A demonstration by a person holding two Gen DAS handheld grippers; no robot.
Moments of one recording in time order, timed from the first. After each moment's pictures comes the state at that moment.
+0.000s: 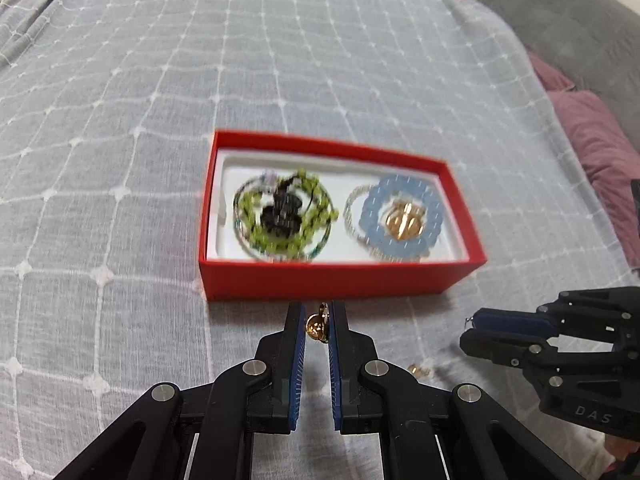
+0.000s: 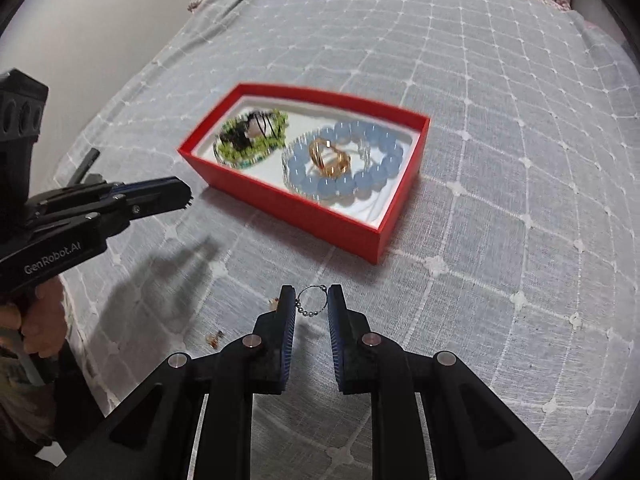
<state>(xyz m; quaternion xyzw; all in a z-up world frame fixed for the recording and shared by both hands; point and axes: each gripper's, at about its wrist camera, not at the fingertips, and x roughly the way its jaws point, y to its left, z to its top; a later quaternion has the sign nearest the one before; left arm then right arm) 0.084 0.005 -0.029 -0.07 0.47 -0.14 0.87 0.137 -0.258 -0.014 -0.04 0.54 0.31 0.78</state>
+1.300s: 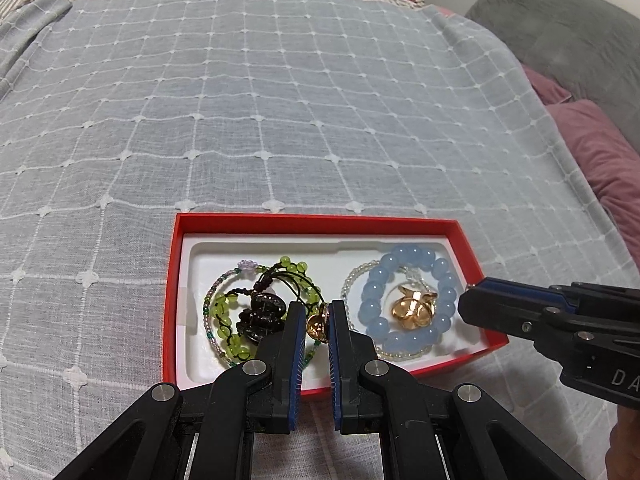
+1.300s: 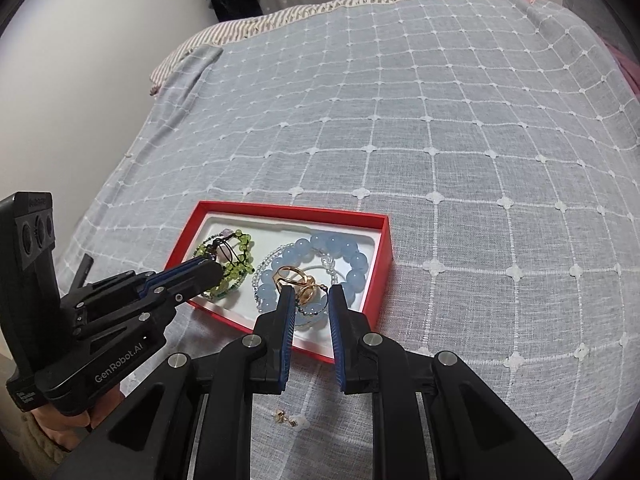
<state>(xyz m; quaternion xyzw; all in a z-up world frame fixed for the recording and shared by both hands) 0.132 -0.017 -0.035 -0.04 0.43 -0.15 0.89 0.188 -0.262 0.000 0.08 0.49 0.25 0.83</state>
